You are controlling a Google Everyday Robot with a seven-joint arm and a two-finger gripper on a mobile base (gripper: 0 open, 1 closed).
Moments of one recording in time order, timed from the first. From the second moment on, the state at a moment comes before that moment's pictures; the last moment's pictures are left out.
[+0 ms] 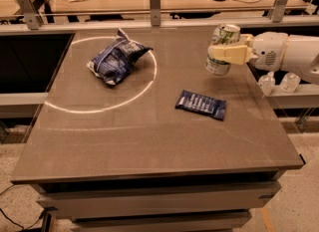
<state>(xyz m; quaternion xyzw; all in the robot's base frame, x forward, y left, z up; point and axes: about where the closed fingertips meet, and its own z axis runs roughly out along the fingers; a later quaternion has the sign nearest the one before) 0.631 -0.175 0.926 -0.34 0.67 0.36 0.55</state>
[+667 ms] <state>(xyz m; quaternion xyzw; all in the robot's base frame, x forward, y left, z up) 0.605 -0.149 0.907 -0.35 0.68 0.36 0.53</state>
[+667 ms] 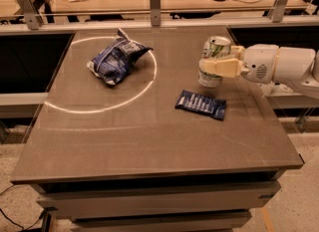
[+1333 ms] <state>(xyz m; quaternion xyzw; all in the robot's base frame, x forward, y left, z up) 0.590 -0.136 0.884 -0.37 0.68 0.35 0.53</state>
